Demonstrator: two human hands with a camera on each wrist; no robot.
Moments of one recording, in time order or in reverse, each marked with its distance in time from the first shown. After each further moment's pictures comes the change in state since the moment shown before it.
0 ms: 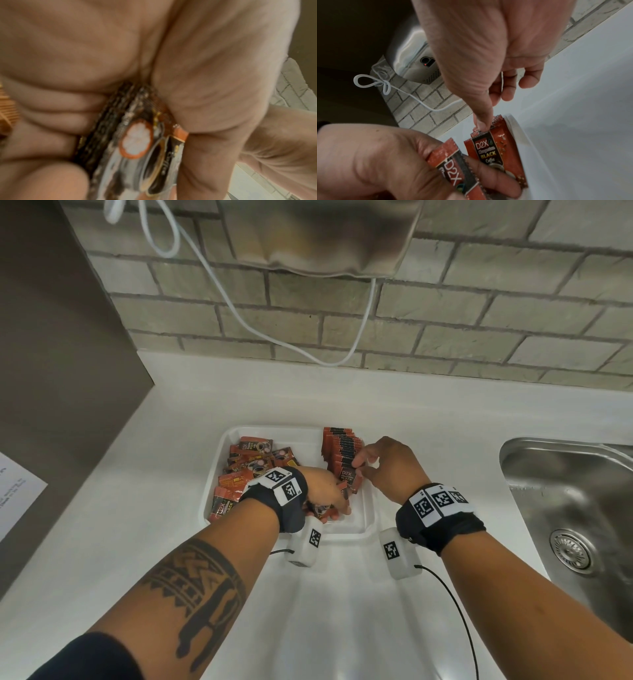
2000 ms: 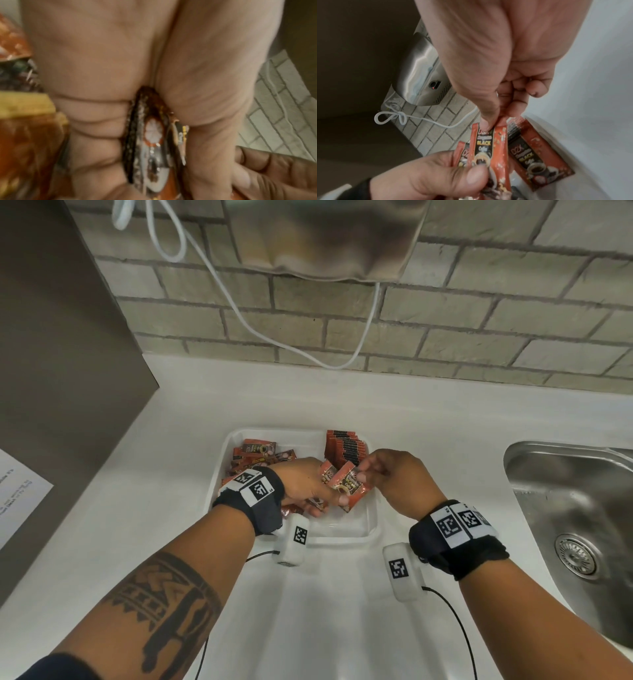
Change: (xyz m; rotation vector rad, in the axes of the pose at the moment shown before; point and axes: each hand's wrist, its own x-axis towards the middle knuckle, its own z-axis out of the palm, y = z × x) left_hand -0.039 -0.020 -0.013 -0.379 0.059 0.240; right_hand -0.016 0.003 0.002 0.308 0.019 0.025
